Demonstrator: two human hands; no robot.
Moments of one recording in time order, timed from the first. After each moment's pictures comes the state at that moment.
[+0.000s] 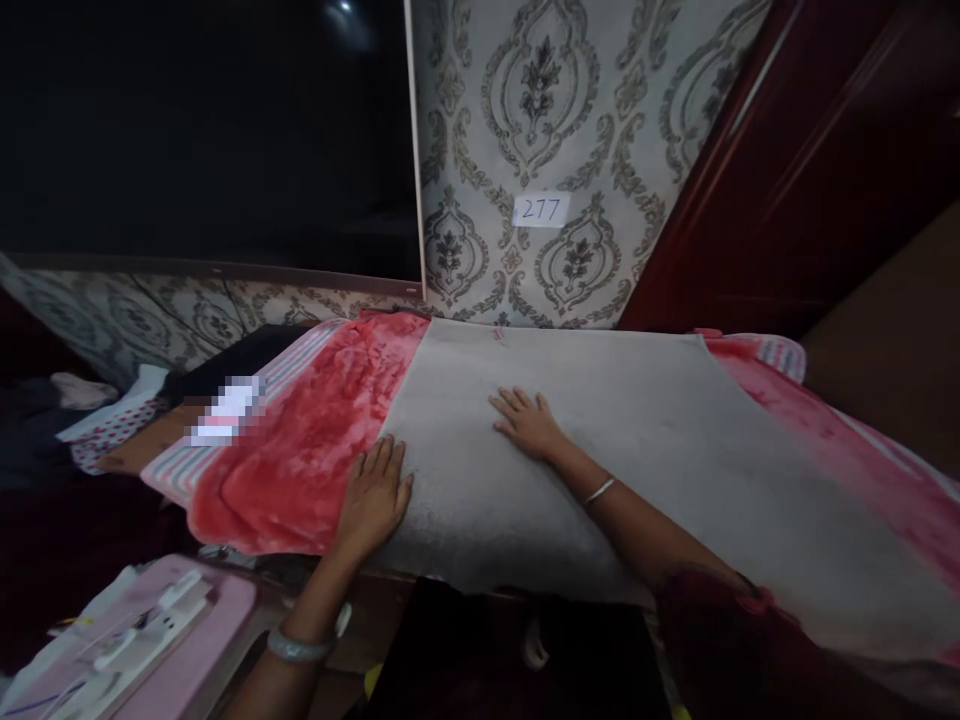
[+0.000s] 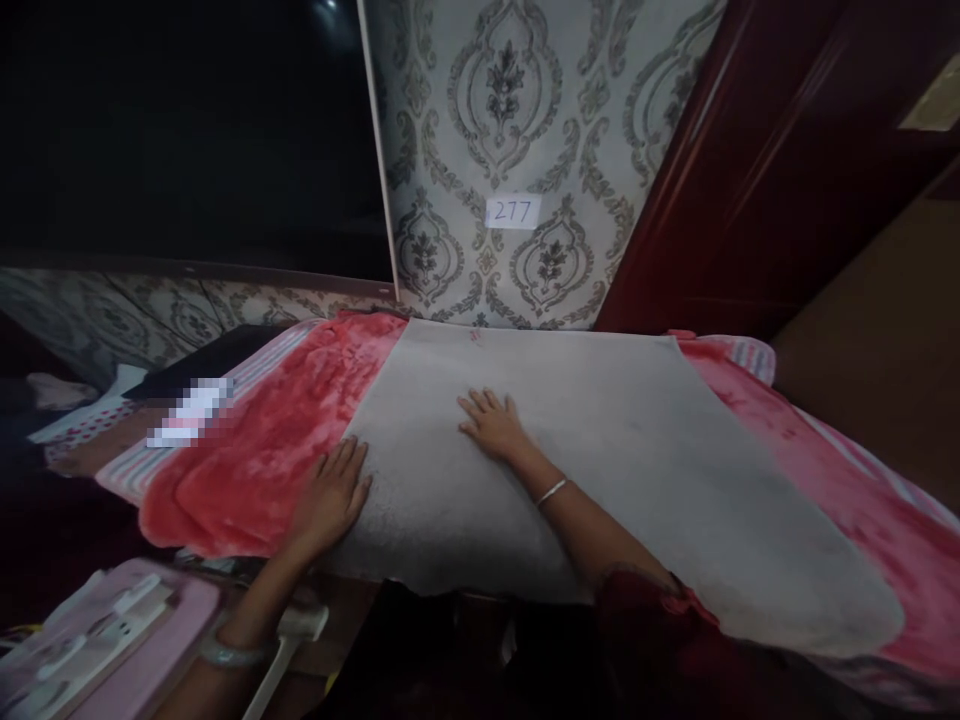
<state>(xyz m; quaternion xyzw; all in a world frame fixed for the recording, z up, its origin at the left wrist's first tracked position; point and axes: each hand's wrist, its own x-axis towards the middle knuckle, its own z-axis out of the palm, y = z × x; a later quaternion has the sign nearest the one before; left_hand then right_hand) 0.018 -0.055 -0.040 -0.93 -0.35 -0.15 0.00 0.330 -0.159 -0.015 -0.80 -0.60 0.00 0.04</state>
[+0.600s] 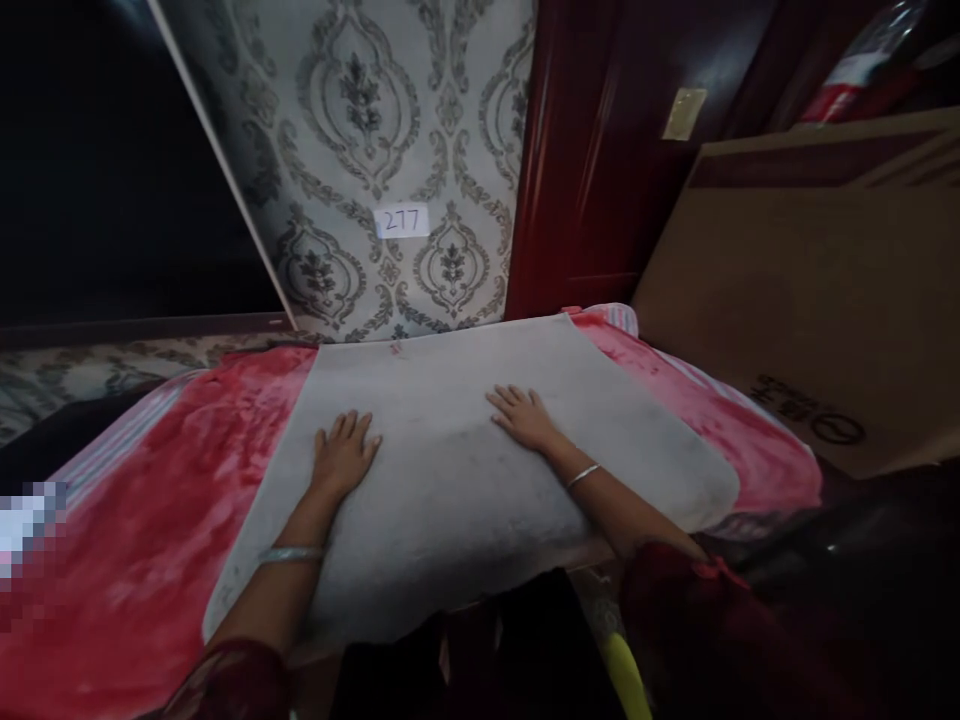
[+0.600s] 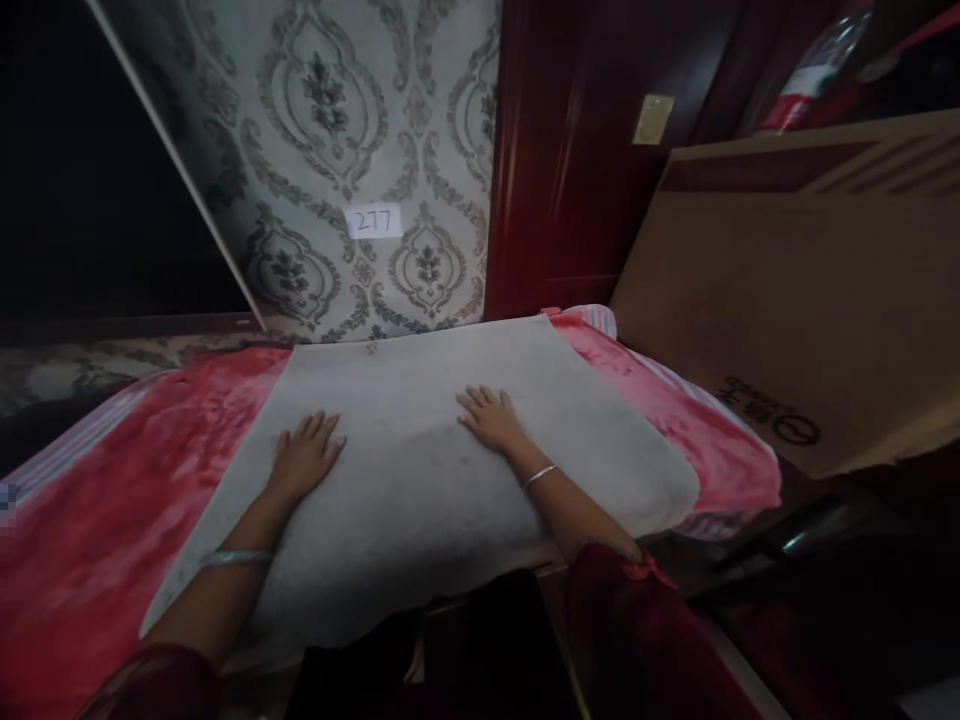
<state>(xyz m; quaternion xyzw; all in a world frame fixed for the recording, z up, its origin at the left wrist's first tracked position) 0.189 -0.024 0.010 -0.95 -0.31 -0.04 0.03 0.435 -0.279 -0.020 -0.88 -0.46 -0.03 0.06</state>
